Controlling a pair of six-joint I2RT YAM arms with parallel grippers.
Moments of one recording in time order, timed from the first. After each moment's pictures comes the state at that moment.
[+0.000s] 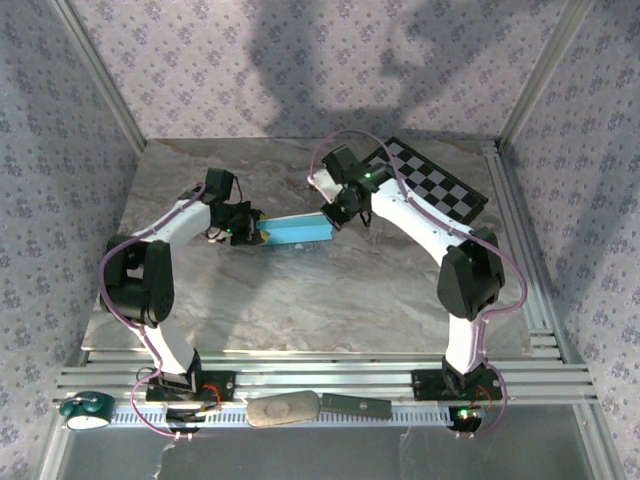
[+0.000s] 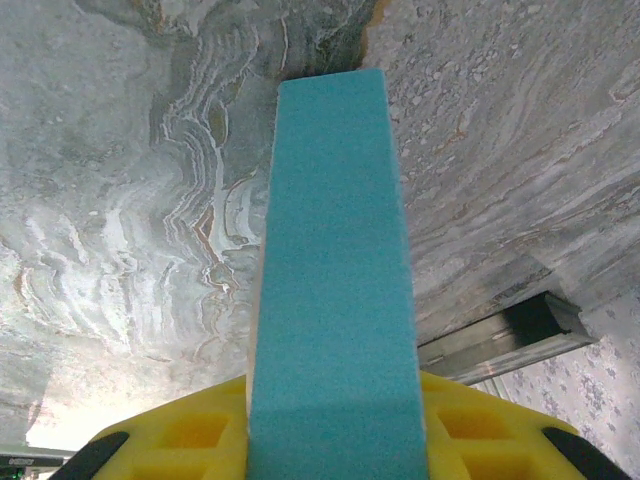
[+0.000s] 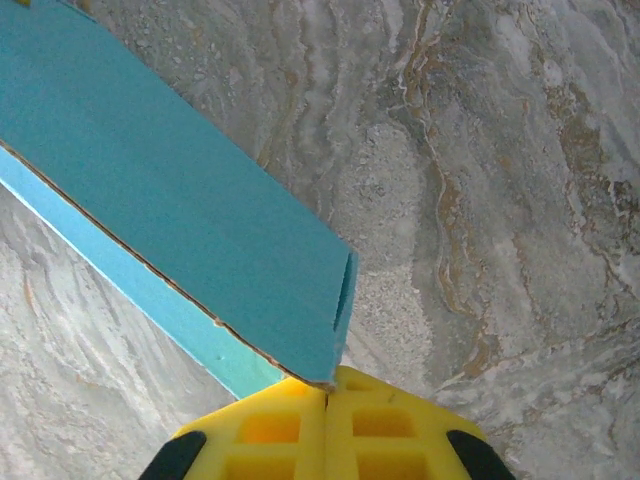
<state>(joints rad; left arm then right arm) -0.22 1.73 1.19 -0.60 0.52 -1.87 0.64 1.89 1.73 -0.91 -0.01 -0.19</state>
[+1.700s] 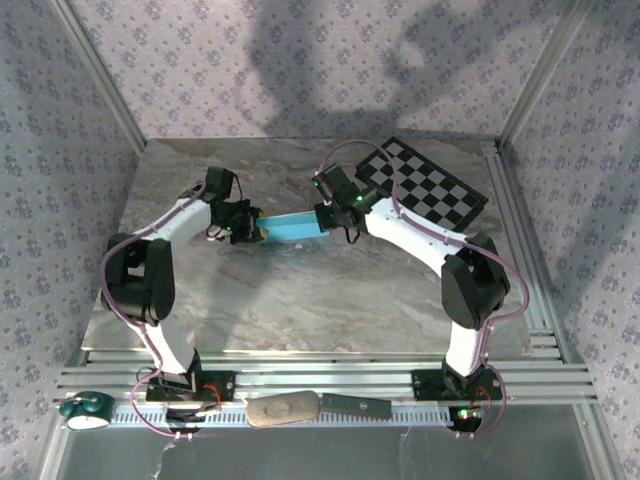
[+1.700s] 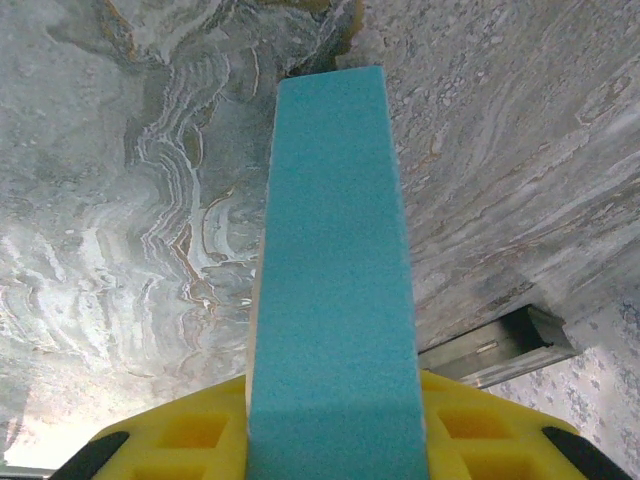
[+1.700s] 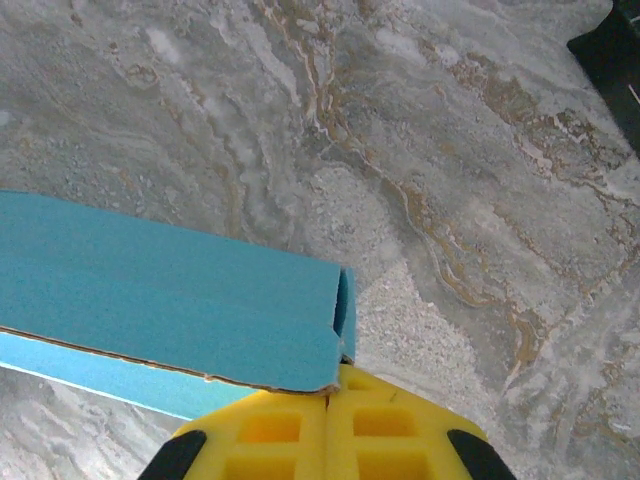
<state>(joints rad) -0.21 1.75 1.20 -0.58 0.49 -1.89 0.72 1.82 1.51 -0.61 0.20 0.27</state>
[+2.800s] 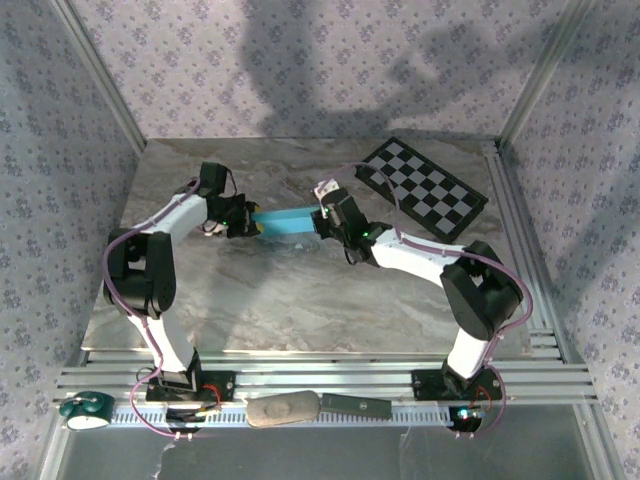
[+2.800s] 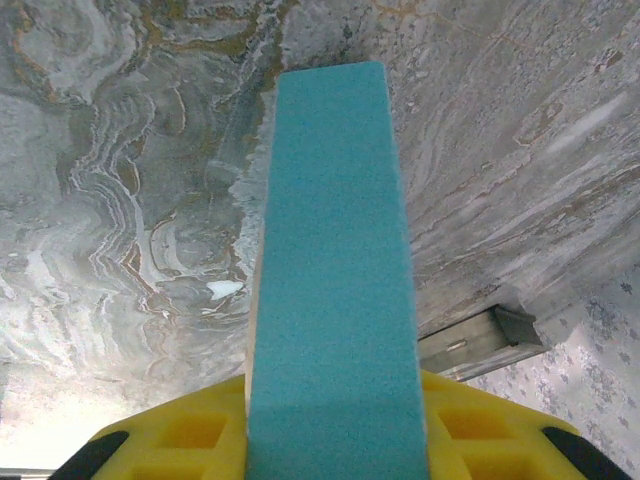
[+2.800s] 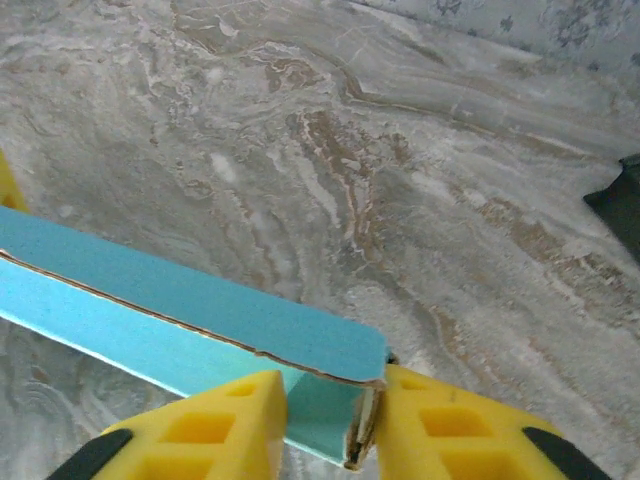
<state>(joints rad) -0.17 1.80 1.25 -0.56 0.52 -1.87 0.75 1.73 1.13 0.03 0.23 0.14</state>
